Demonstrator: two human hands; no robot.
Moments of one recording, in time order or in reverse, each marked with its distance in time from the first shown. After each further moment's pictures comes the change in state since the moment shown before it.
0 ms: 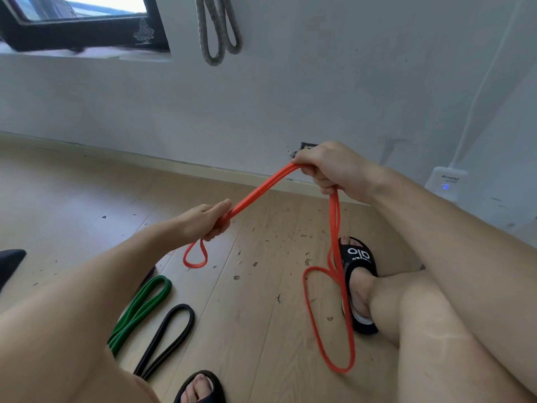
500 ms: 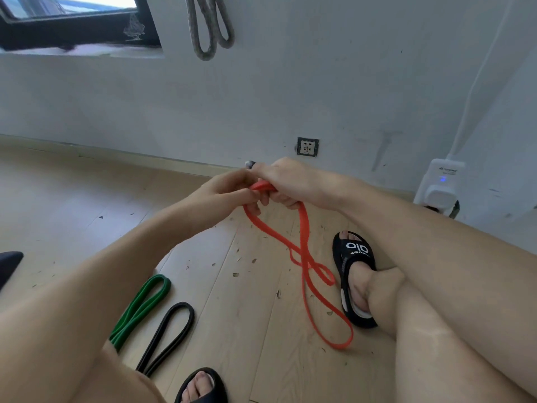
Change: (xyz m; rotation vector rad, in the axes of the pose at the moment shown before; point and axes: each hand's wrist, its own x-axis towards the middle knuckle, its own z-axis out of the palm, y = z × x) left_hand -0.020 0.066 0.015 -0.198 0.103 0.409; right_hand 0.007 -0.008 0.049 -0.102 -0.221 -0.042
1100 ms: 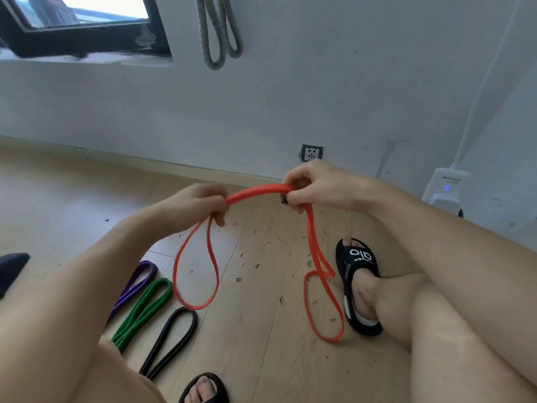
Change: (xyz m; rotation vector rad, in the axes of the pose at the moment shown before) left_hand -0.016 -0.020 -0.049 0.280 -0.022 -0.206; right_hand -0.018 0.019 -0.031 -0.174 -0.006 -0.085
